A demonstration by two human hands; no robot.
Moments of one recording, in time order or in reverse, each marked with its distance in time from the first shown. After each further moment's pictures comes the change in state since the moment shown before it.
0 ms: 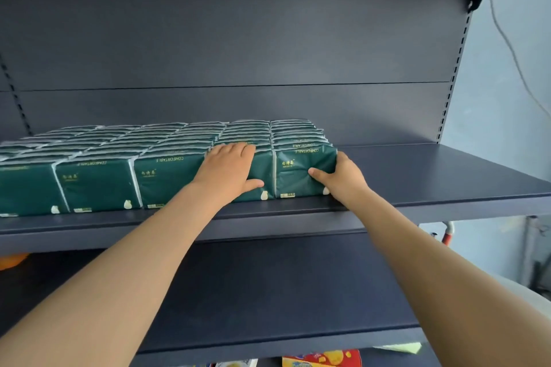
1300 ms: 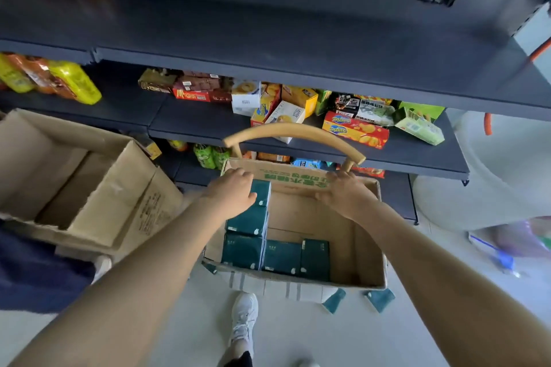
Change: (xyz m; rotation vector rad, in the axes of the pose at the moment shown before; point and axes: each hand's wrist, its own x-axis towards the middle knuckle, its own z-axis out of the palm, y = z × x) left_hand -0.466 0.109 0.166 -0.434 -0.771 -0.231; right_hand -0.391 0.200 0.152 -0.807 -0.887 -0.047
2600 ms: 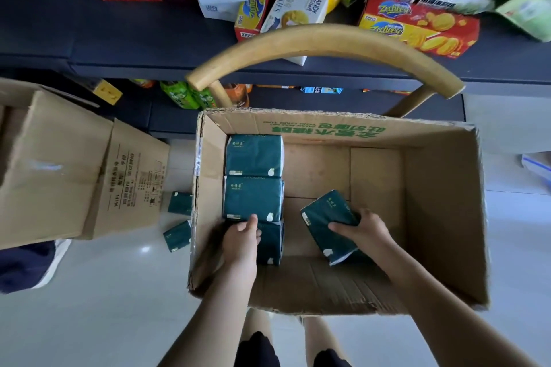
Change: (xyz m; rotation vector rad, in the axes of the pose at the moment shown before) left_hand 0.067 -0.022 0.235 -1.433 -0.011 -1.106; right_hand 0.091 0.018 0.228 0.808 -0.280 0.587
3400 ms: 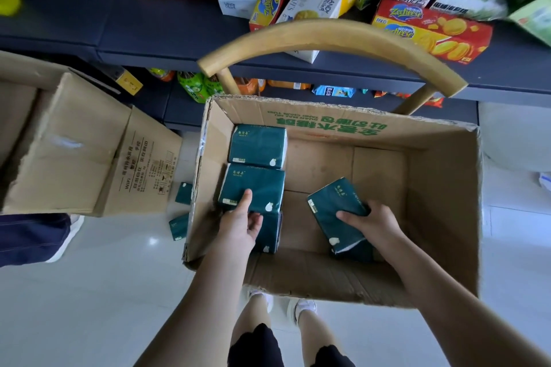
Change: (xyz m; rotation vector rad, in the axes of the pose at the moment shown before) left_hand -0.007 0.010 0.002 -0.566 -0.056 -0.273; right_hand -0.001 0.011 -0.020 0.149 0.011 -0.112
